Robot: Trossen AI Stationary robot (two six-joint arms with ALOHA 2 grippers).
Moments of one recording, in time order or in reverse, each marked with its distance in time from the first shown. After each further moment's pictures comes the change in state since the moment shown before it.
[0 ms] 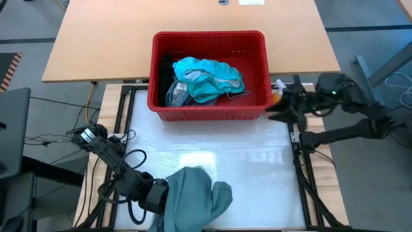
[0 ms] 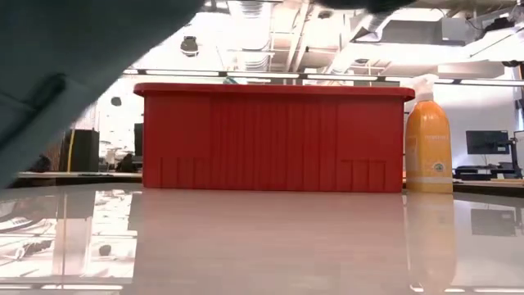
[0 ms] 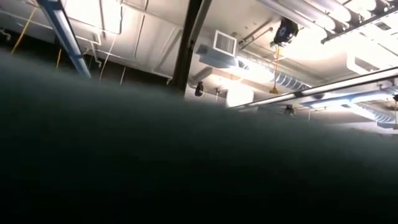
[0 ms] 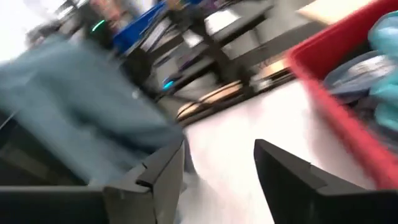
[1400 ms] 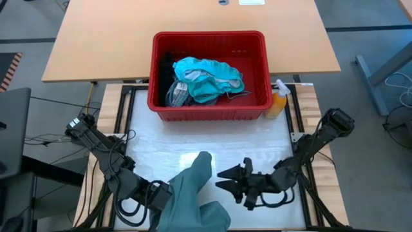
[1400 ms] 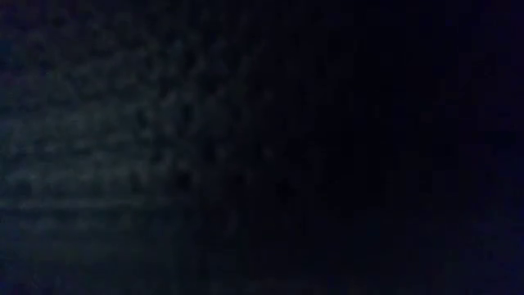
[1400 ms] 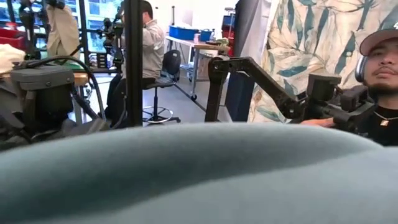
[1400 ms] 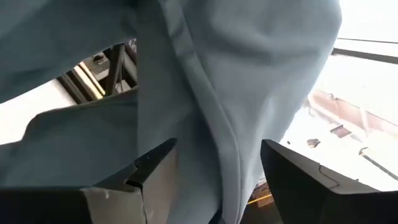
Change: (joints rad) left arm -0.006 -0.200 0.000 -0.853 0.153 -0.196; right arm 0.779 0.711 -0.288 1.426 1.000 -1.630
